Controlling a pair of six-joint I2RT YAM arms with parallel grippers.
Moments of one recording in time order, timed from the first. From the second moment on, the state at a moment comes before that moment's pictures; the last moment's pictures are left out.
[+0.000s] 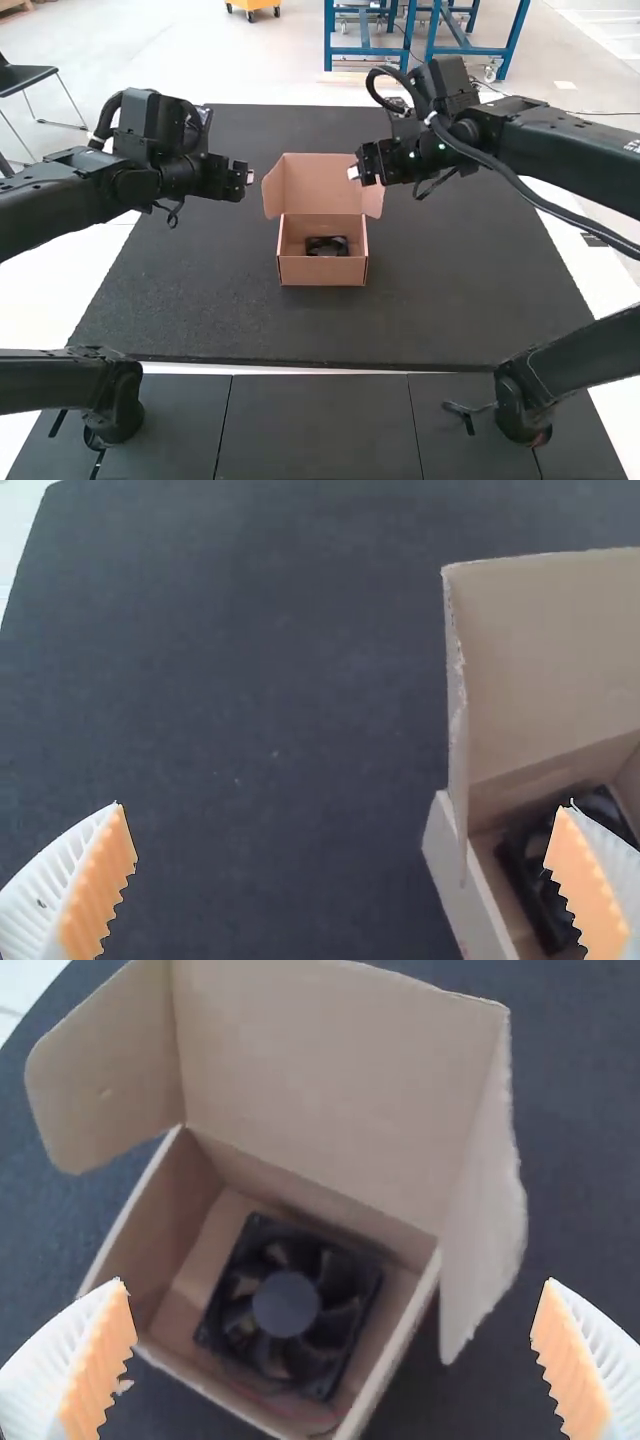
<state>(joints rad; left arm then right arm) -0.39 1.02 0.81 -0.30 -0.14 -0.06 0.55 1.27 1.08 -0.52 -0.06 0.11</state>
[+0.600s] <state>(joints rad) -0.39 1.19 0.76 -0.18 -0.23 -0.06 0.40 1.21 0.92 -0.37 -0.08 0.09</state>
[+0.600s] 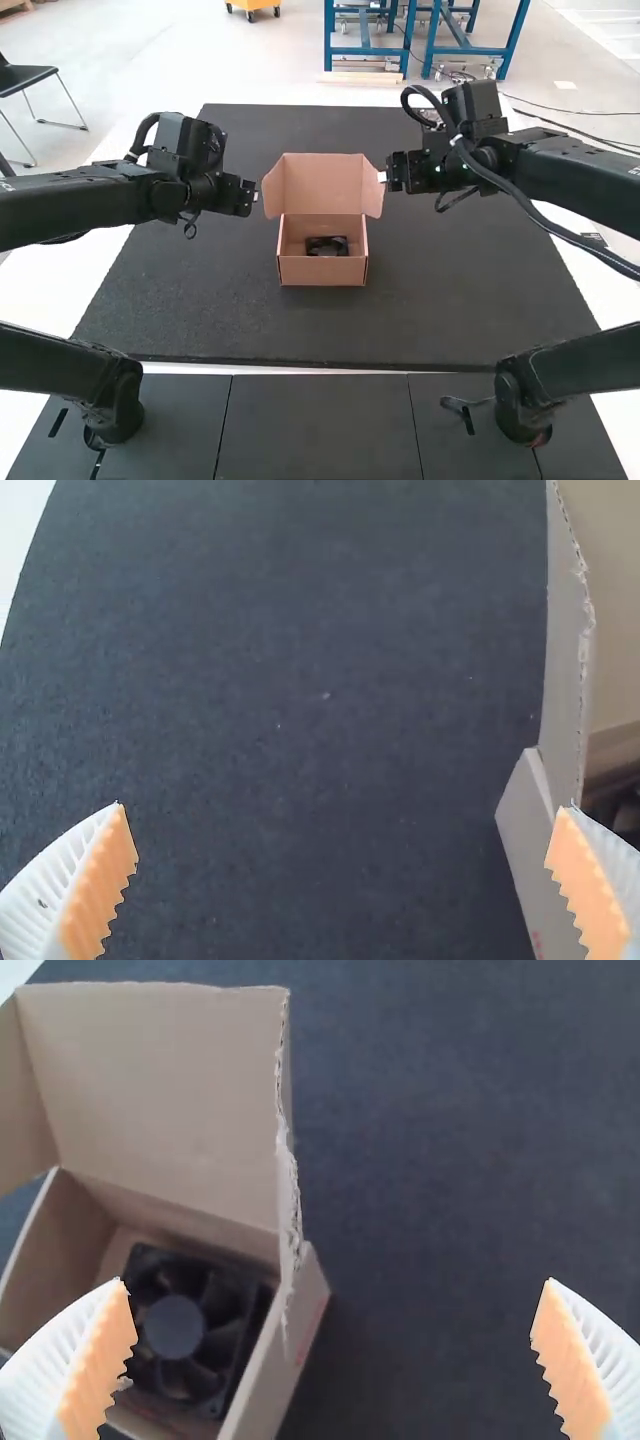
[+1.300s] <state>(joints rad) -0.37 1.37 0.80 -0.08 -0.26 -0.06 0.40 1.33 0.91 -0.29 -0.14 0.09</state>
